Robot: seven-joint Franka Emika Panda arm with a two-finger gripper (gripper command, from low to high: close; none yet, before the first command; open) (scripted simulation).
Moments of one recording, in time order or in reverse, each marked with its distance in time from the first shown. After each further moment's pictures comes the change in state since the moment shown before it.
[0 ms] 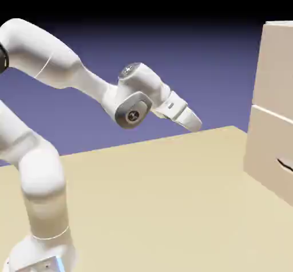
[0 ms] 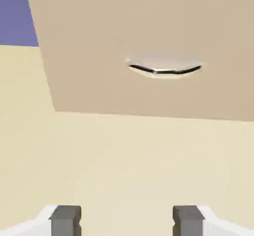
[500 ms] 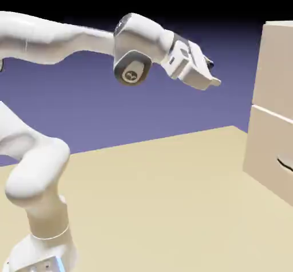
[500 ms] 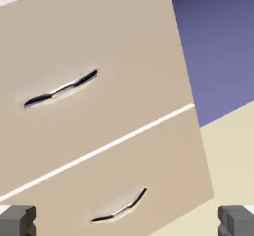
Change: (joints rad) arm -0.544 -0.141 0.377 0.324 0.639 -0.115 0.028
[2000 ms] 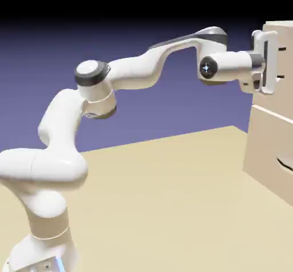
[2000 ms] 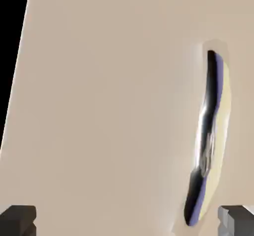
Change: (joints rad) arm -1.631 -0.424 1.131 0.972 1.916 -0.344 0.085
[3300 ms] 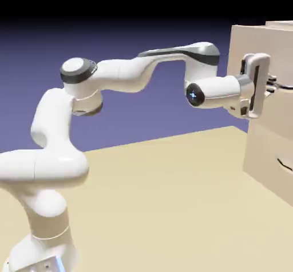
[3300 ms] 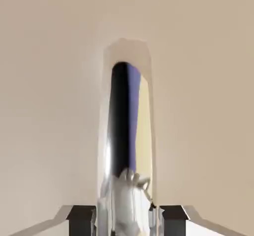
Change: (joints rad) arm 0.370 0.041 -0.182 -0.555 0.064 -0.210 -0.122
